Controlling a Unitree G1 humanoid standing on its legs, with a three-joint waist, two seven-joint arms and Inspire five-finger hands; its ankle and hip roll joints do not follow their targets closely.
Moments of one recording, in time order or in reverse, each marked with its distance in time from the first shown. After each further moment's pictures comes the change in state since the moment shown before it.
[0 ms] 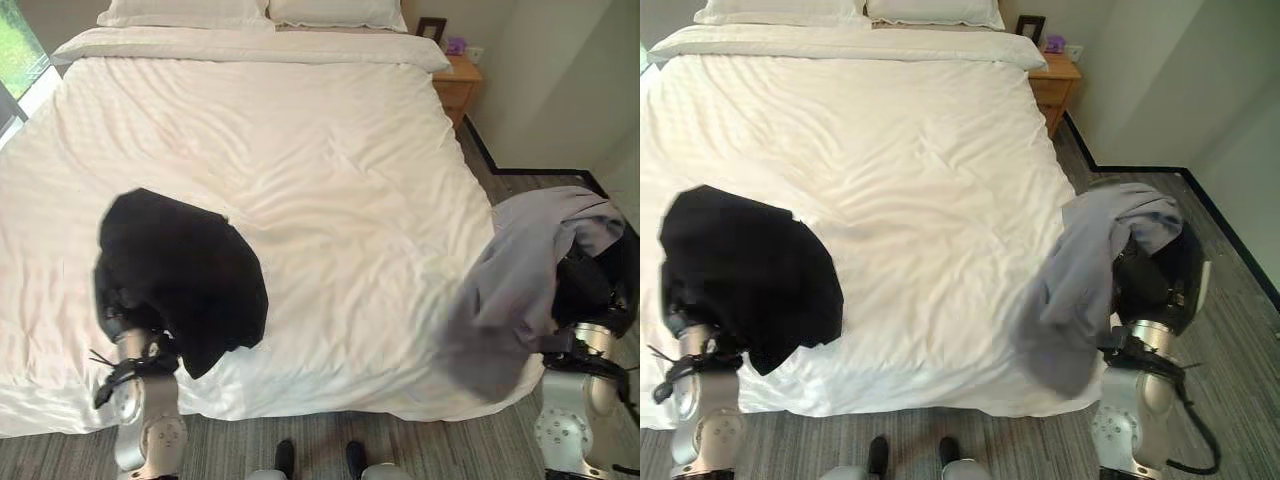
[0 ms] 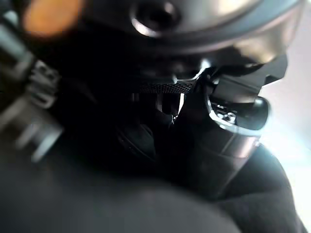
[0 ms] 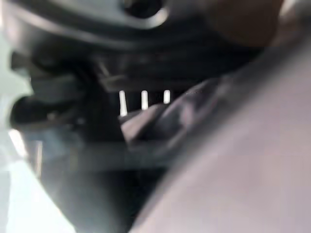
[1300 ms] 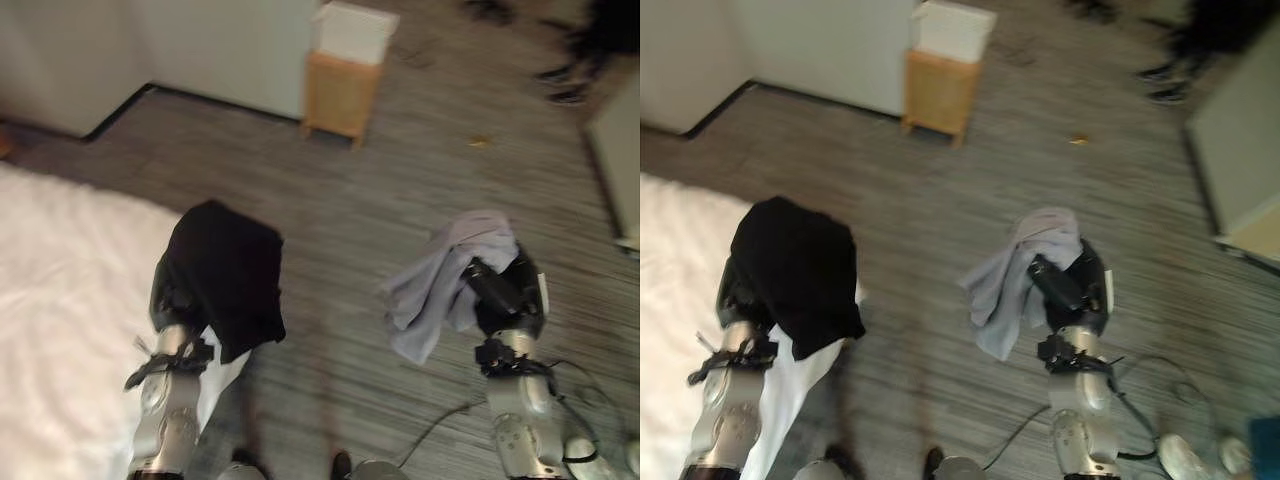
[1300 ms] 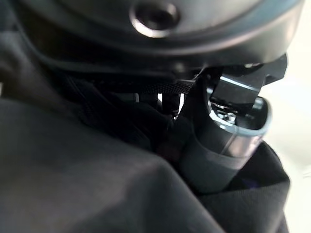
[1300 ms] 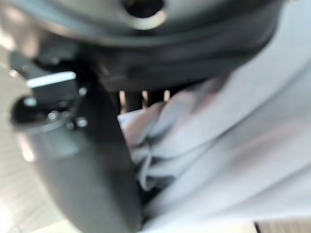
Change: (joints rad) left arm 0.081 0.093 -0.067 0.097 0.008 -0.001 -0.088; right arm 0.055 -0.016 0.249 0.036 -0.083 0.006 0.025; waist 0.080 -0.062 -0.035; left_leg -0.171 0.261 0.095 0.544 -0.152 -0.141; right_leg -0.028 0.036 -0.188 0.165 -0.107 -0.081
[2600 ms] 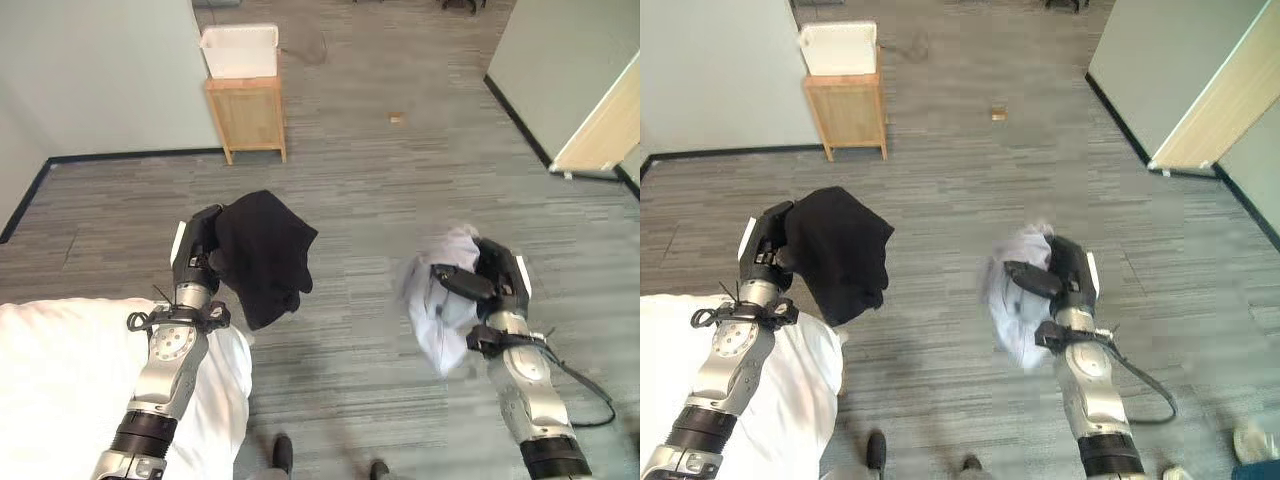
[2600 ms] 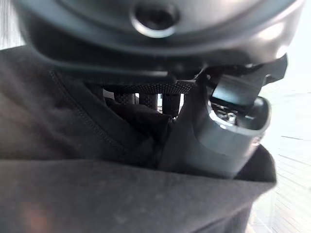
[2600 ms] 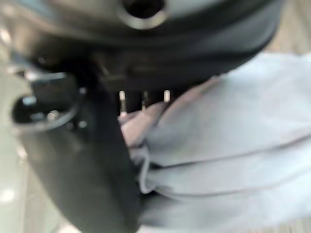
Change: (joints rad) left arm -0.373 0.169 -0.181 0.173 0.295 0.053 0.108; right arm -0.247 -0.138 0.050 0.275 -0.310 0.070 -0.078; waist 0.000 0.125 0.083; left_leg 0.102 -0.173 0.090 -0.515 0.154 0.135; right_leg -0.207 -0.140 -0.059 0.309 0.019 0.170
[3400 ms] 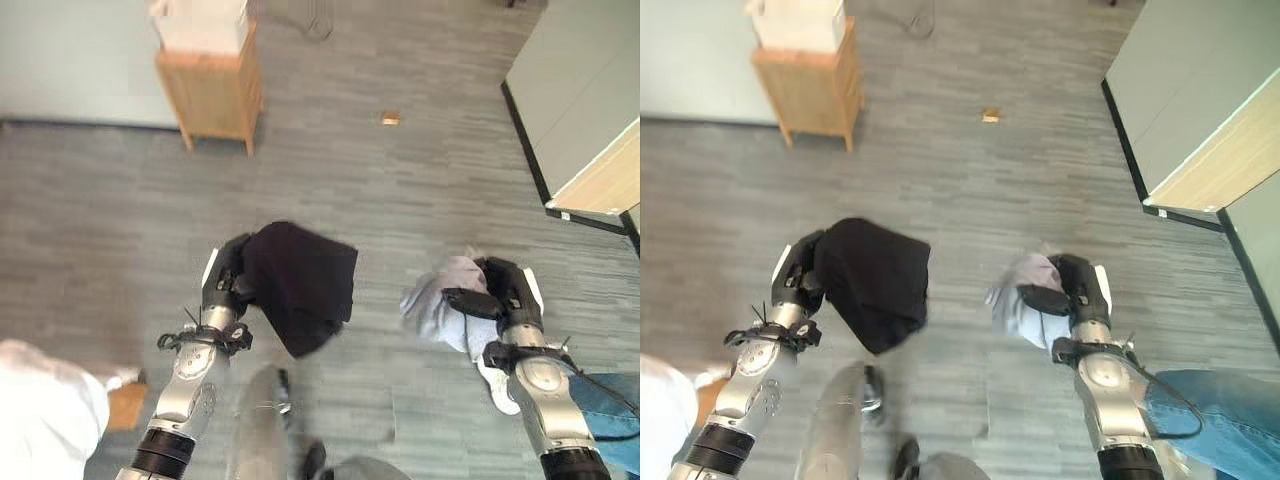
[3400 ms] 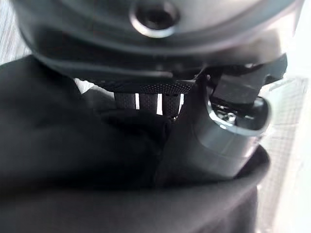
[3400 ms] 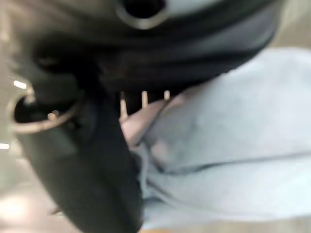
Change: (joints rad) left arm 0.099 -0.023 -0.075 0.019 -0.044 0.021 -0.043; right arm 0.088 -0.058 0.031 -0.003 -0.129 0.037 0.013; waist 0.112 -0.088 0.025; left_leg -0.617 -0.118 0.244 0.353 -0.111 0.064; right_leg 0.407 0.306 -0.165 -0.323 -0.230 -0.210
